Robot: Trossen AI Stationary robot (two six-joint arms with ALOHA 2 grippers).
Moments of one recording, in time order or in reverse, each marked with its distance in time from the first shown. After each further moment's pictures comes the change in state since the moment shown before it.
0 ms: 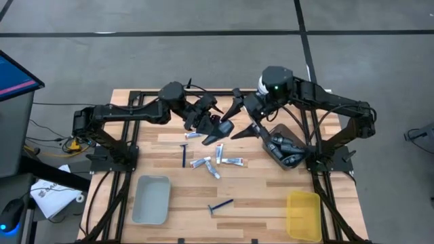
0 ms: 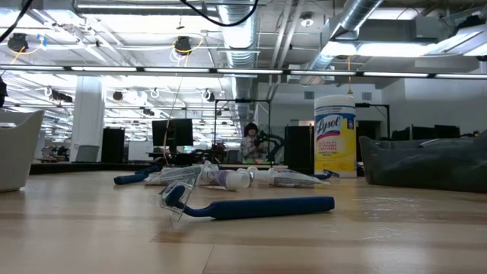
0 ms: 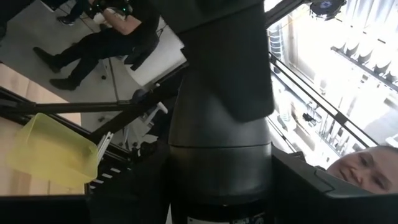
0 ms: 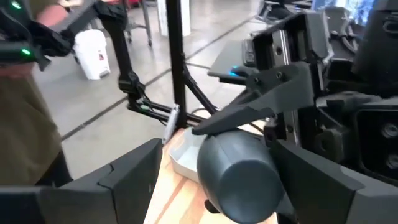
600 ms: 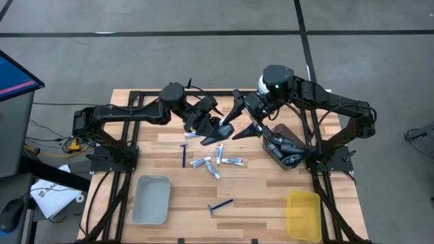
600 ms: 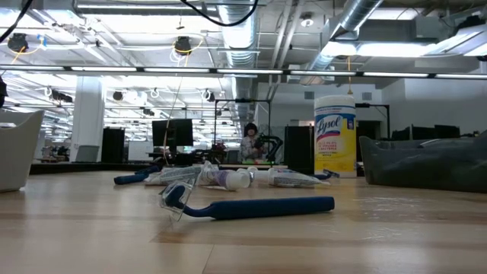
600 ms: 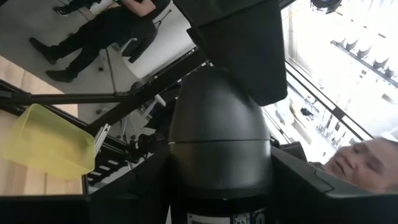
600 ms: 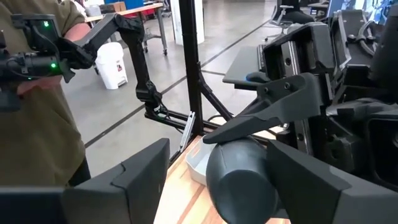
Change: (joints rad) left arm -0.006 0.000 0.000 -0.005 0.021 -0.005; right arm -0.013 -0.001 -0.002 0.019 -0.061 0.045
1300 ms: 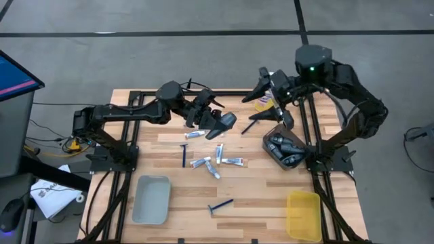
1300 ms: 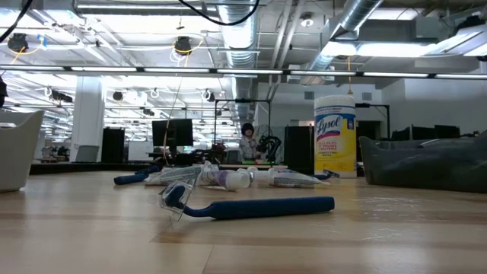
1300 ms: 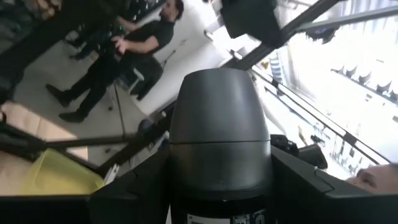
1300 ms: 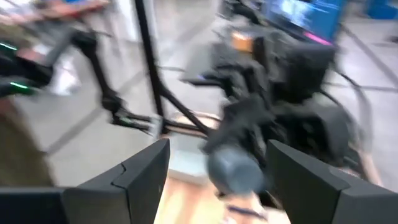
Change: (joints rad) left arm 0.006 0.000 0.000 0.083 -0.153 0.011; right arm -0.005 -0.005 0.392 -0.434 0.265 0.009
